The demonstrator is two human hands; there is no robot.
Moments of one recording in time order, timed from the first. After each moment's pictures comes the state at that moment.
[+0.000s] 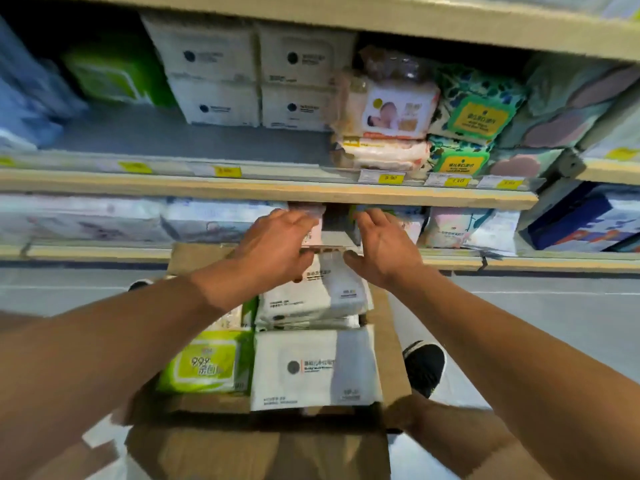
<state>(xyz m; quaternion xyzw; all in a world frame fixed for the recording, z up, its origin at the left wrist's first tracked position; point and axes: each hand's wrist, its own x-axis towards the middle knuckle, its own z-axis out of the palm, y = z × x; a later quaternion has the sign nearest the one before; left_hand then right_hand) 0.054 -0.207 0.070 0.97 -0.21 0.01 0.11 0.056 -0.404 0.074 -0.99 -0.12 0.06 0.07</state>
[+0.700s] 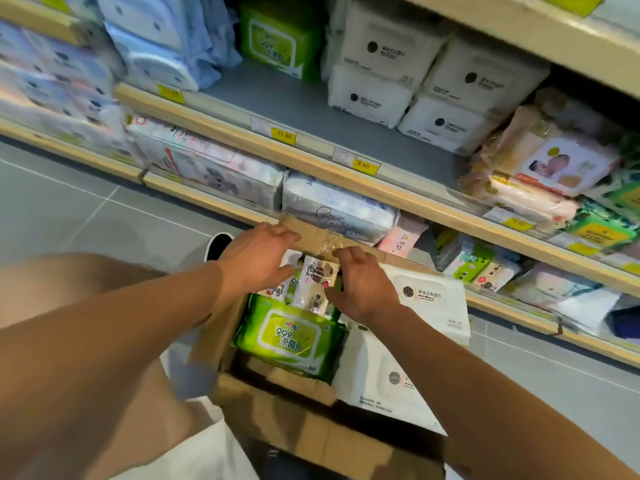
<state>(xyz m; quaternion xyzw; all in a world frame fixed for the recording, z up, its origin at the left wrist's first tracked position) -0.002 0.011 0.016 0.98 -0.09 -0.10 0.14 0.021 -0.198 0.026 -0.95 -0.24 0.18 0.06</state>
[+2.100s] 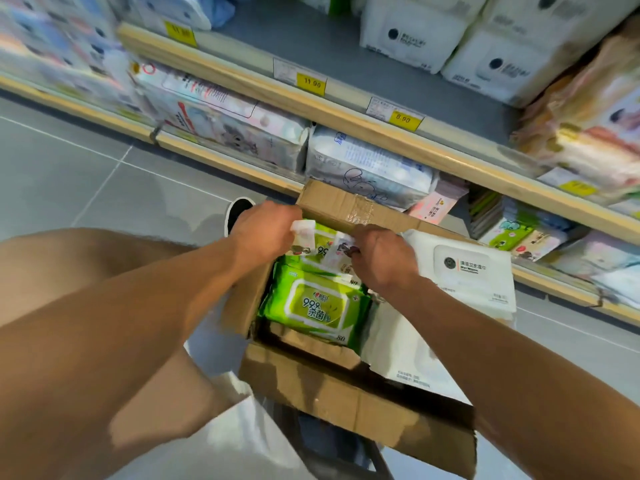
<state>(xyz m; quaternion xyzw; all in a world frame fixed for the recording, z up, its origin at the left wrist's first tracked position) -0.004 0.039 -0.032 0.98 0.00 -0.09 0.17 0.022 -0.173 -0.006 -0.96 -0.22 0.13 0.05</state>
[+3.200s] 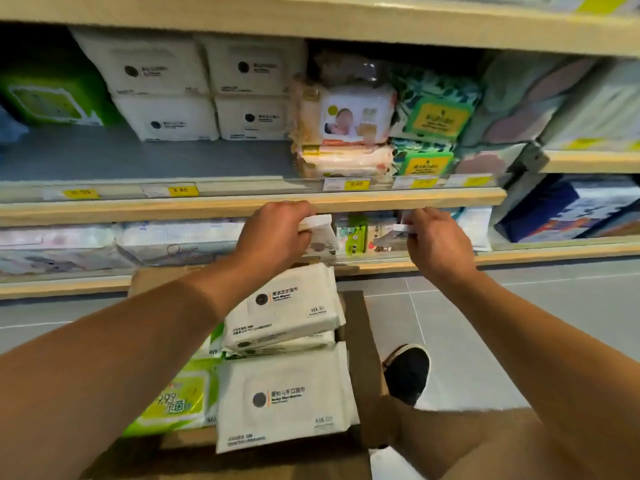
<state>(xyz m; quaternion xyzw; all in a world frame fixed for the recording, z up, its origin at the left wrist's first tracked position) 0.093 -0.273 0.085 0.96 -0.16 0.06 0.23 0.081 -0.537 0.052 -0.99 0.00 -0.09 0.06</state>
